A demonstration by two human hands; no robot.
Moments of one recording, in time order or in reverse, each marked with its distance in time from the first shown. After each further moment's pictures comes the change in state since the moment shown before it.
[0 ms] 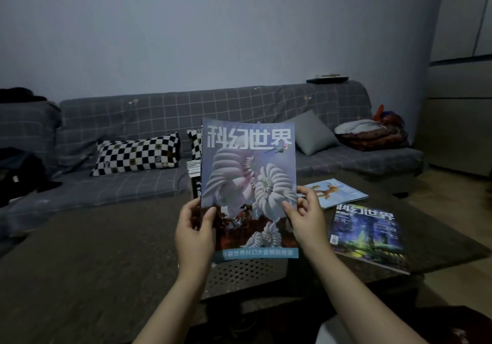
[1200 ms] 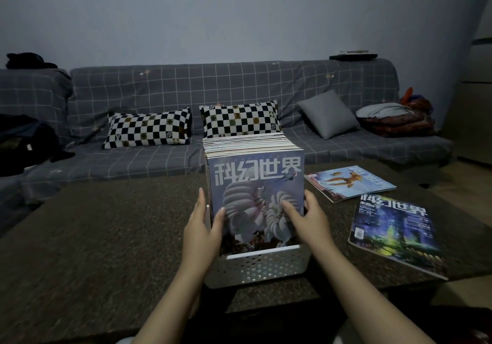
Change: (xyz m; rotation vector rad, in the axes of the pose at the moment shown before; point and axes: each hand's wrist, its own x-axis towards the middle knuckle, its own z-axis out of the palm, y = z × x) left_hand 0.025 -0.065 -0.026 0.392 -0.233 -0.068; right_hand 0.022 0.070 0.029 -0.331 -0.122 0.160
